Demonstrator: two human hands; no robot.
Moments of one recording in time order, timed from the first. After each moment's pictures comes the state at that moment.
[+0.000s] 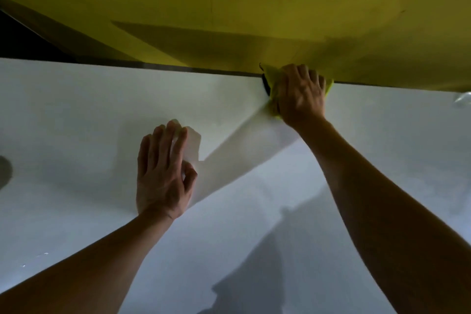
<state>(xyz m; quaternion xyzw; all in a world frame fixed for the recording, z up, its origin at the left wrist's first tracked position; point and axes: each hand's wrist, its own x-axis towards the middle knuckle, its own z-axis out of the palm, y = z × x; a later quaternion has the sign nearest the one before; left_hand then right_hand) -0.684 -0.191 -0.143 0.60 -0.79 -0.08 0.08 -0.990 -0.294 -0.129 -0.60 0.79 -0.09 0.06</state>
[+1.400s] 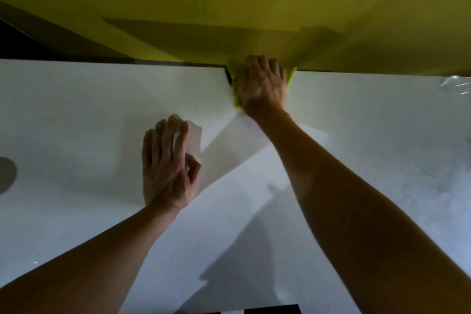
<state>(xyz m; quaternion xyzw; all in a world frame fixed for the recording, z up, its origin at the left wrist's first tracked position) -0.680 -0.188 -0.139 0.59 -0.80 -0.09 0.07 -0.917 -0.309 -0.130 -0.61 0.78 -0.12 0.08</state>
